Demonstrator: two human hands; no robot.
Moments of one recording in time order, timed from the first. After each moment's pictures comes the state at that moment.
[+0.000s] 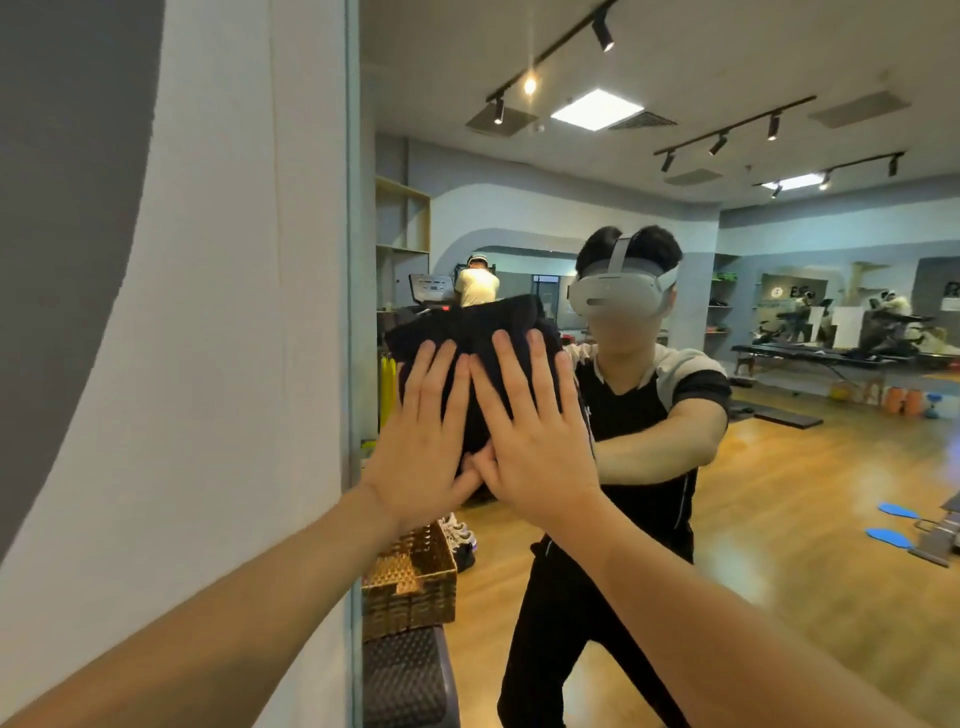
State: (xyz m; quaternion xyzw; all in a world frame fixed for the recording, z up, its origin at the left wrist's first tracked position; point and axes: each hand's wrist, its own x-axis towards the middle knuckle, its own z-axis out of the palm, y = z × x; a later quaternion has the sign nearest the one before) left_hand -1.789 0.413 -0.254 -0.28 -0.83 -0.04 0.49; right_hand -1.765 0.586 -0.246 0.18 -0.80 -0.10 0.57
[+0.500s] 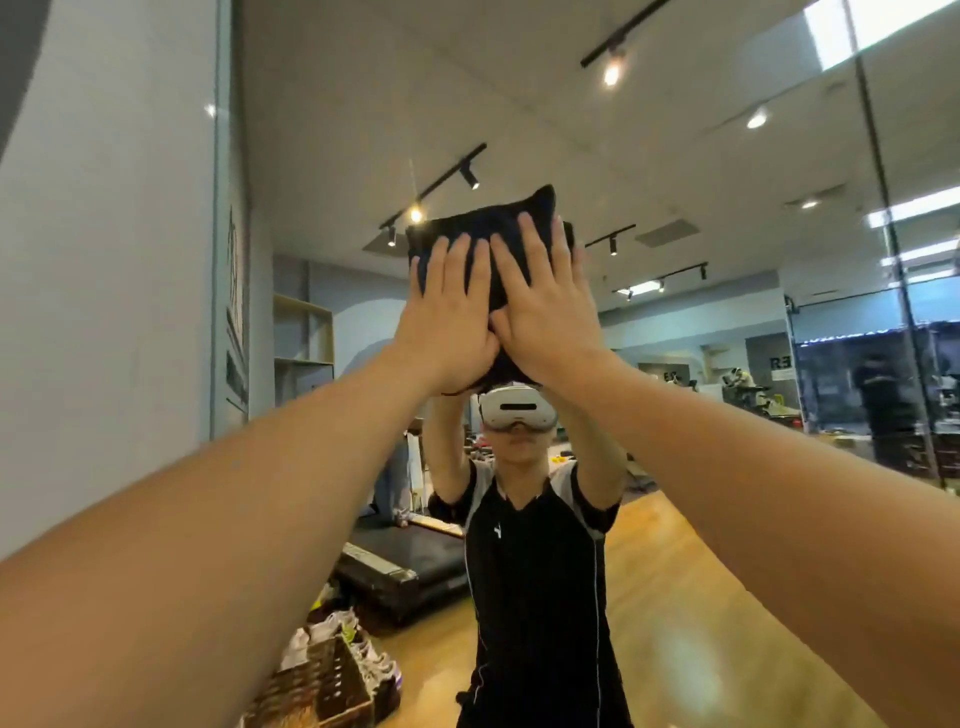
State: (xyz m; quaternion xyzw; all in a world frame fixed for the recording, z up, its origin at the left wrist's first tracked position) left_hand -1.747 0.568 -0.155 -0.26 -0.79 -0.01 0.55; right_hand -1.725 0.712 -0.162 0.03 -0.77 -0.08 0.63
